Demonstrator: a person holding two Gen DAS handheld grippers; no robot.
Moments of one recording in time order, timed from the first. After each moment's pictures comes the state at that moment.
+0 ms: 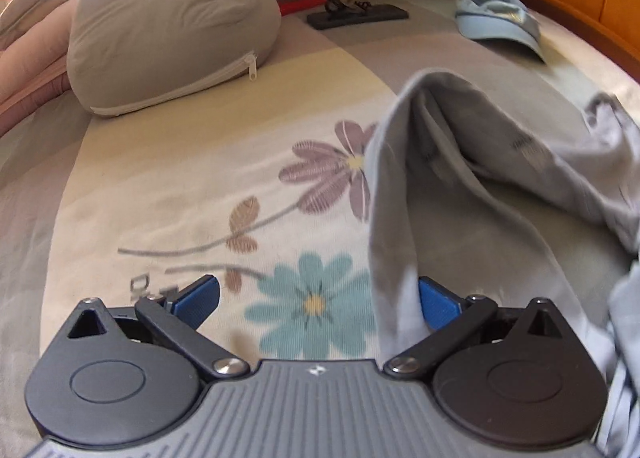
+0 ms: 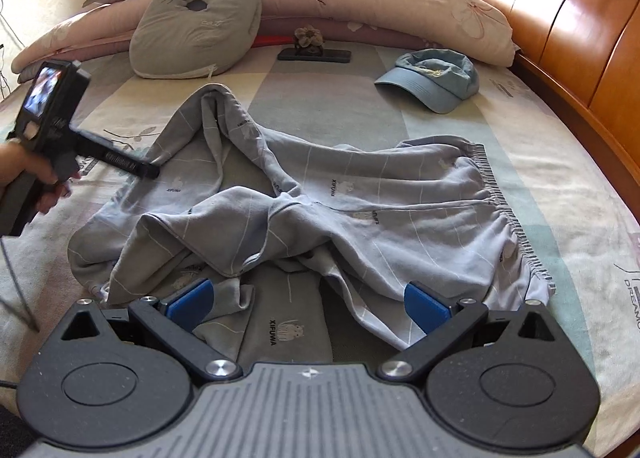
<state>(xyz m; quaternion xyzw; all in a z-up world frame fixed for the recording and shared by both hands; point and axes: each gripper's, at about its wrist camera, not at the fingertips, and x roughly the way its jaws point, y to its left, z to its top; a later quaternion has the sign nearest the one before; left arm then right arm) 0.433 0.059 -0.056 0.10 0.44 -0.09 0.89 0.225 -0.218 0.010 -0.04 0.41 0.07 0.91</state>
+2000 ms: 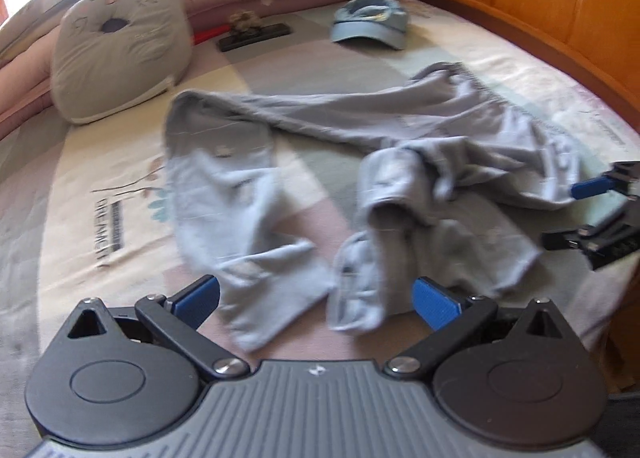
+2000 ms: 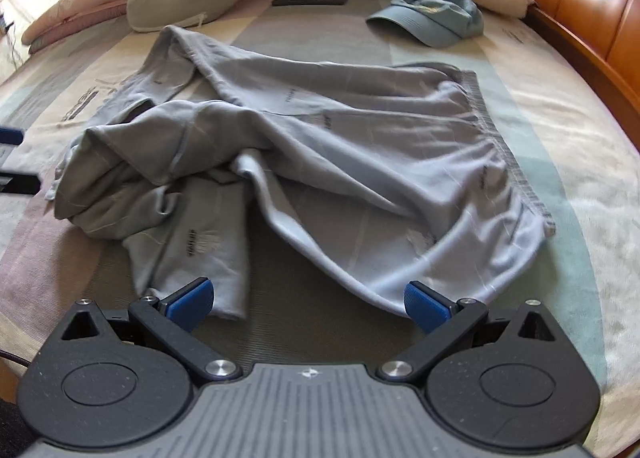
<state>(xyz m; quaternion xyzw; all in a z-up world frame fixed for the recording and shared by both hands) 0.241 -0.014 0.010 0.10 0.43 -0.17 0.88 0.222 -0.299 -0.039 -0.02 0.46 0.11 0.88</state>
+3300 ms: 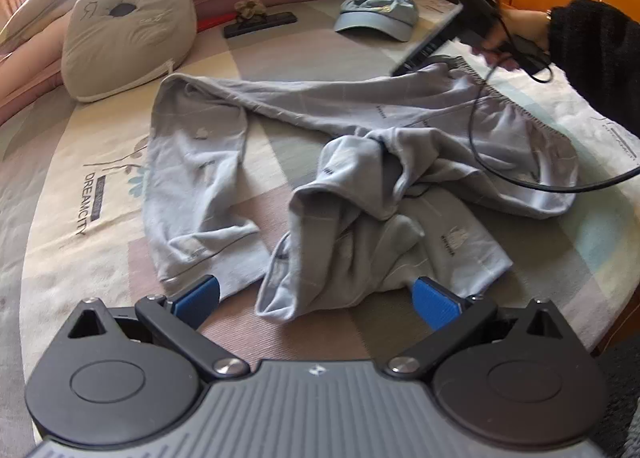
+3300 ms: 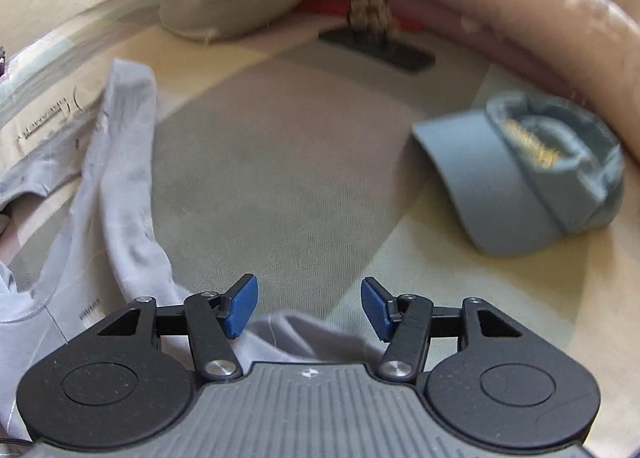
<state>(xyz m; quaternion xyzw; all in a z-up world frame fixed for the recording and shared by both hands) 0.225 -0.060 -0.002 0.08 0.45 -0.11 0.88 0.535 -0.331 -0.049 -0.19 0.44 0.32 0.82</state>
